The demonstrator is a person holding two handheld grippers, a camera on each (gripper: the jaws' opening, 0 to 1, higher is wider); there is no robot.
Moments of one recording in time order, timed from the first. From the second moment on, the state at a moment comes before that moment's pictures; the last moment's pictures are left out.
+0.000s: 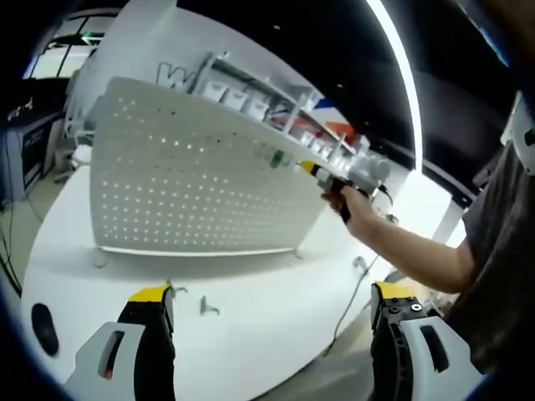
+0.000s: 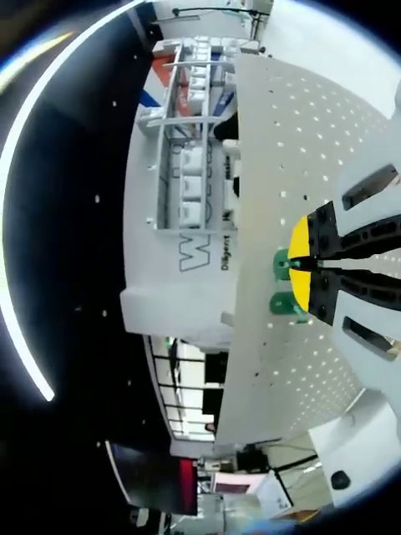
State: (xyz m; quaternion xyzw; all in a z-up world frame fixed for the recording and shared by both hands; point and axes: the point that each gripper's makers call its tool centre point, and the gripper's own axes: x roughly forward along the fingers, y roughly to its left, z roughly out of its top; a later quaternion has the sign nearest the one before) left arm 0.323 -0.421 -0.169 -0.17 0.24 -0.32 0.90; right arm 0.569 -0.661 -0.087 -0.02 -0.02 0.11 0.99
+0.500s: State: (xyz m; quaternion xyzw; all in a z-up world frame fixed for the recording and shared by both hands) left arm 0.324 -0.417 -0.174 -0.17 0.25 -0.31 0.90; right arm 0.582 -0.667 -0.081 -0.02 -0.06 0.09 0.99
